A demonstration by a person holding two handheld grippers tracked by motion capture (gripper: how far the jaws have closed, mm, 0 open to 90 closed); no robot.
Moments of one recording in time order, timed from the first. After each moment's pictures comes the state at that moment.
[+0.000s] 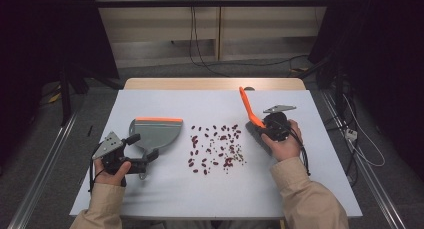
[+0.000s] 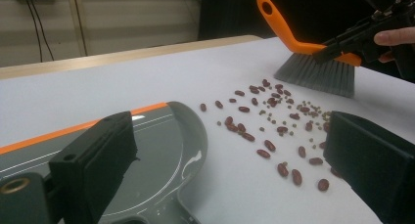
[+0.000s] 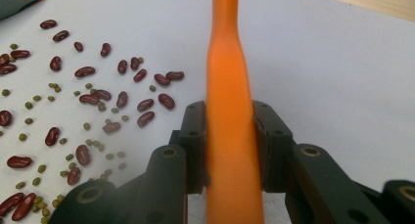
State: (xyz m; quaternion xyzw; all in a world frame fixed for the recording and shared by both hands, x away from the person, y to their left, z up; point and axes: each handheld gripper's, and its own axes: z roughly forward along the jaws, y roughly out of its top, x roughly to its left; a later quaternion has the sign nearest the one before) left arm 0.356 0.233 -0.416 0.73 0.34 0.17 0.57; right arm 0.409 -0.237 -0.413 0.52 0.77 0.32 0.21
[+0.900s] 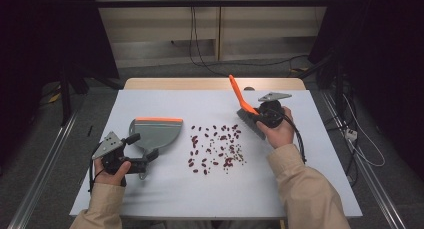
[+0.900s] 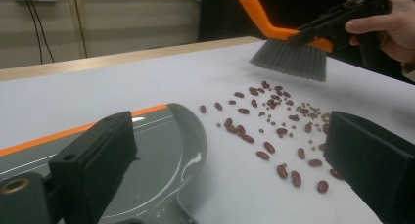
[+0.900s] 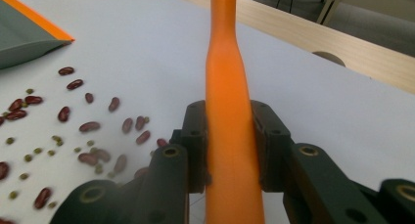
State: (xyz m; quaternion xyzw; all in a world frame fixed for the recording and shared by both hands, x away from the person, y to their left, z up) left arm 0.355 0.233 -0.415 0.73 0.34 0.17 0.57; right arm 0.450 -0.232 -0.406 0.46 0.77 0.38 0.22
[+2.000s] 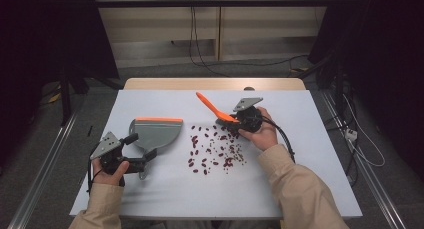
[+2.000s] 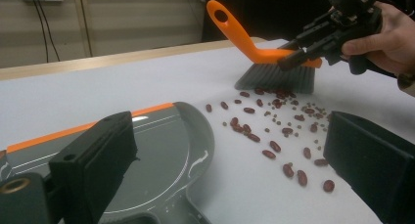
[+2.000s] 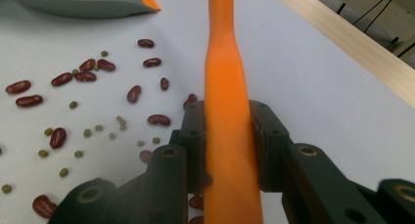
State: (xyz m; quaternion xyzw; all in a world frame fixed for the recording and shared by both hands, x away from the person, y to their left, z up) left arm 0.356 0.237 -0.416 0.73 0.34 0.17 0.57; right arm 0.457 -0.177 -0.421 0.30 0.86 0.37 0.19
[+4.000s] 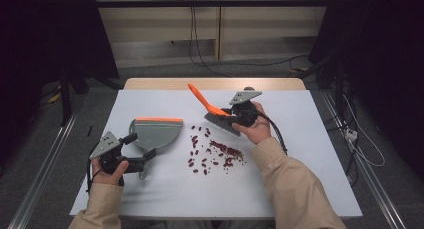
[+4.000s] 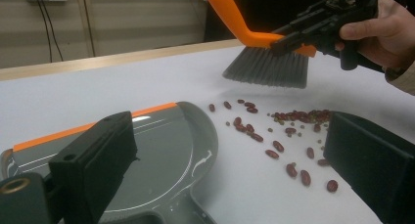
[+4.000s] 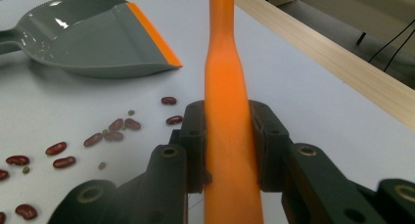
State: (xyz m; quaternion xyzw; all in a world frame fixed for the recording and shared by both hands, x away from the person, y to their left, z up) left arm 0.356 0.239 -0.416 0.73 0.35 0.17 0.57; right arm 0.471 -0.164 -0.410 0.29 0.83 0.45 0.17
